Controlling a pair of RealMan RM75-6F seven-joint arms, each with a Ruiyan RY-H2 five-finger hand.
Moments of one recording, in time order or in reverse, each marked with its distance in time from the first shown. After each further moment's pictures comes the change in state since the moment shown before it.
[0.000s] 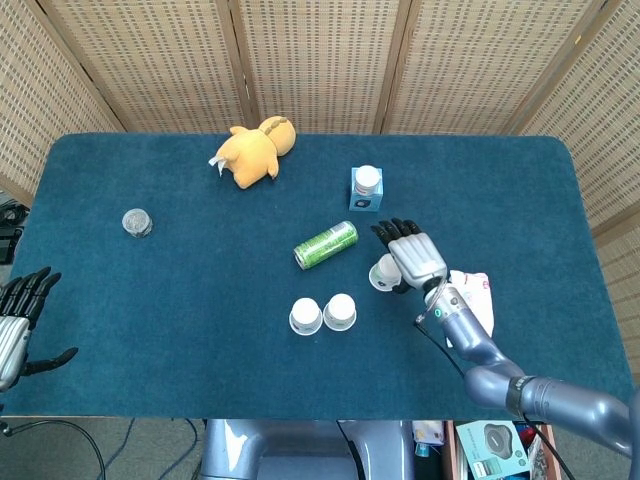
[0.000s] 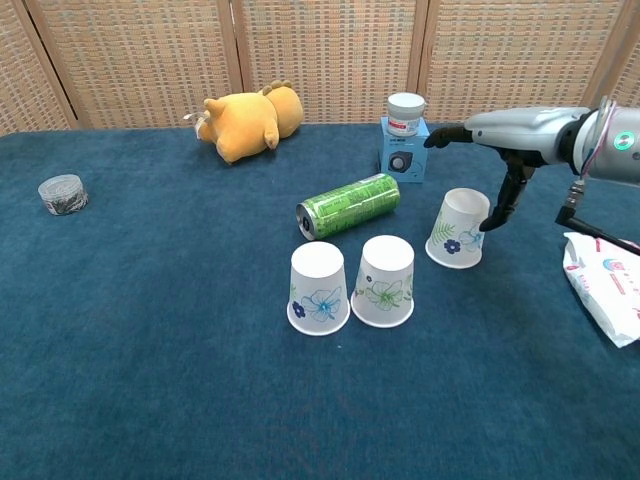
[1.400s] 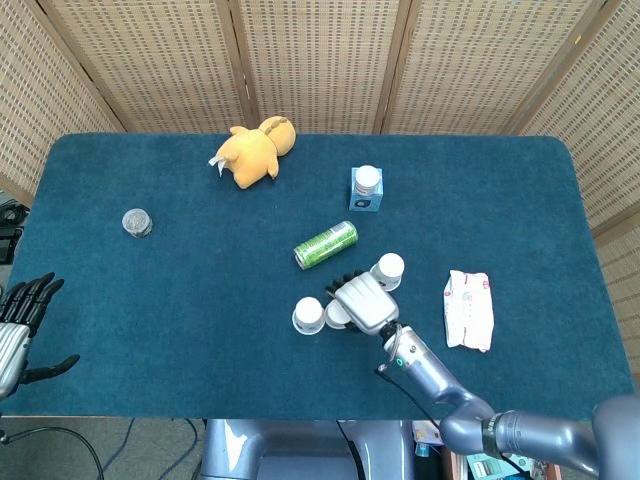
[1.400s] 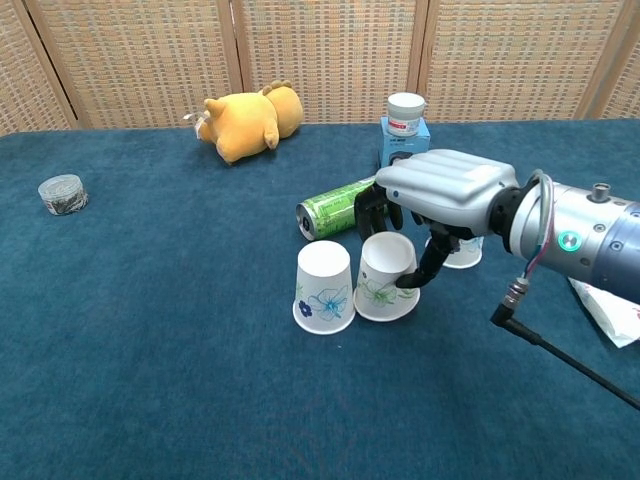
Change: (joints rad) left arm 0.015 0.016 0.025 -0.006 0.055 0.028 -0.035; right arm -0.095 -0.181 -0.039 -0.078 -0.375 0.135 -0.064
